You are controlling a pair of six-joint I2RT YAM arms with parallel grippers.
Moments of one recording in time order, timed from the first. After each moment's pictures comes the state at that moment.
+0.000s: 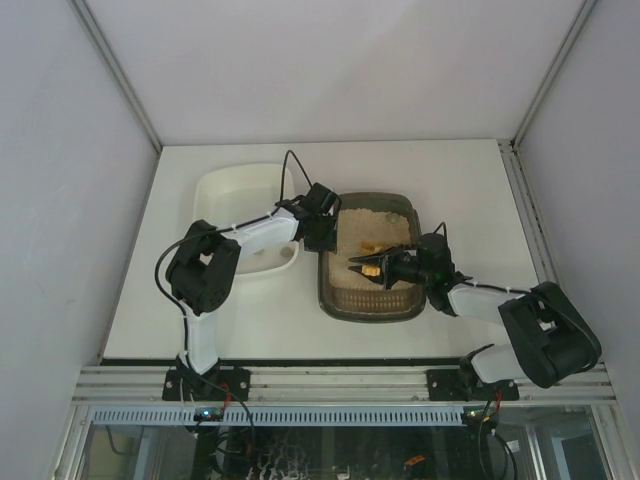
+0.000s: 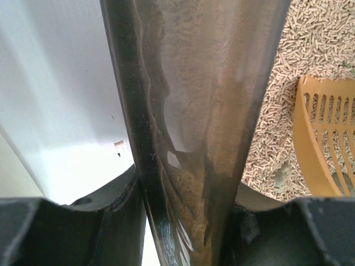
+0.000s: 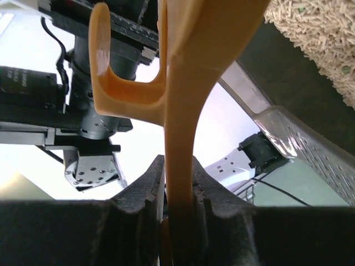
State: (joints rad) left arm -0.65 1.97 1.39 -0.48 -0.02 -0.56; right arm 0.44 1.37 0.40 0.55 -0.67 1.99
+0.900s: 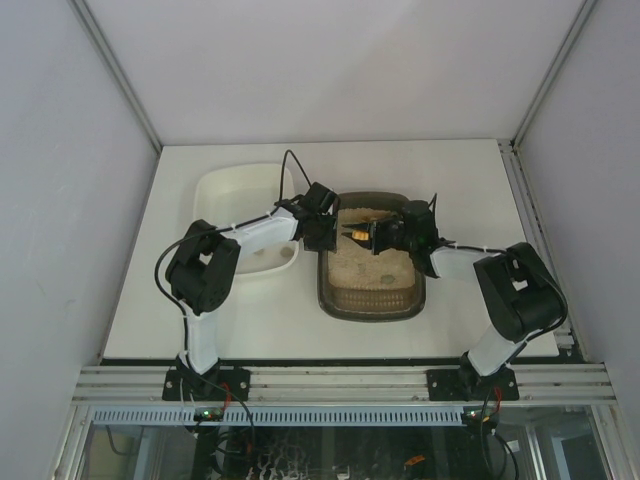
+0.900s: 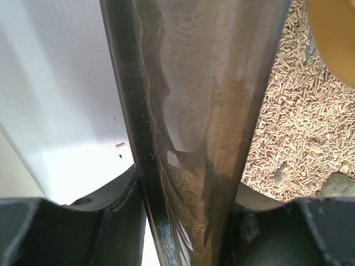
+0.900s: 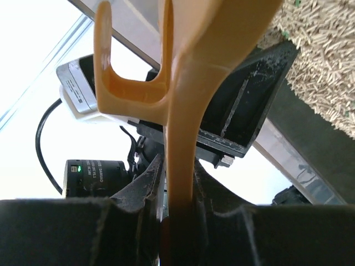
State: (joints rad) left arm -0.64 1.97 1.39 -0.47 -0.01 -0.56; right arm 0.40 1.65 0.72 0.46 -0.56 2.00
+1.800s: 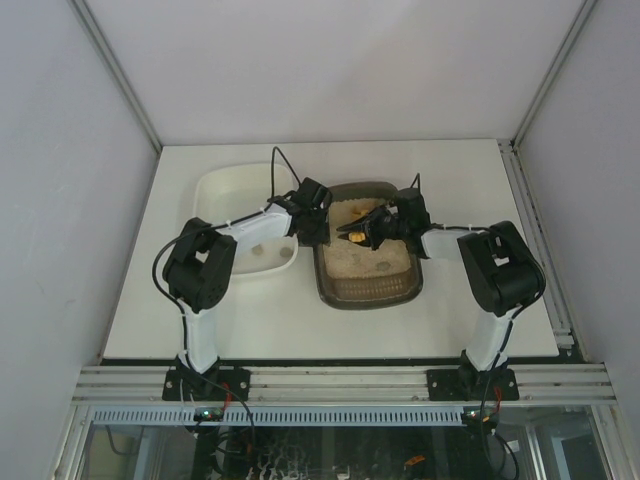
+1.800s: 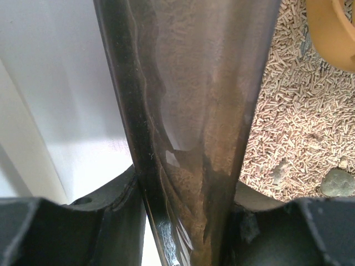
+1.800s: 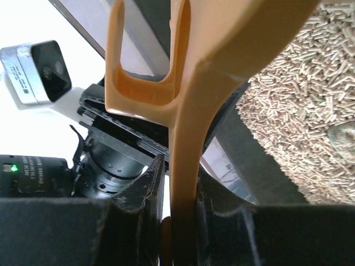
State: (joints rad) left arm -0.60 1.97 1.39 -0.46 -0.03 -0.60; right arm 0.35 1.84 0.91 0.35 -0.72 1.59
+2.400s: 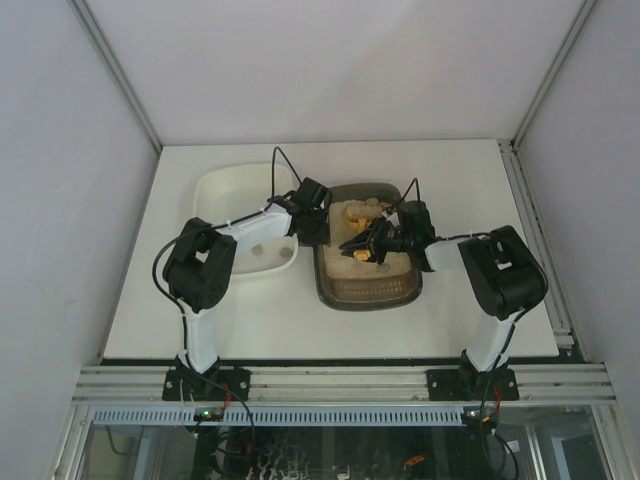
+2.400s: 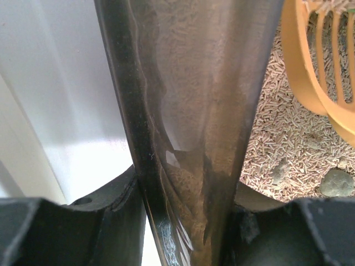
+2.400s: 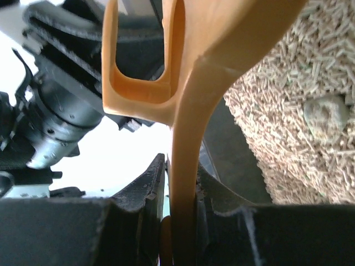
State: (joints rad) left arm -0.60 1.97 1.39 -0.46 -0.01 -0.59; right arm 0.35 1.83 0.79 0.49 -0.85 1.41
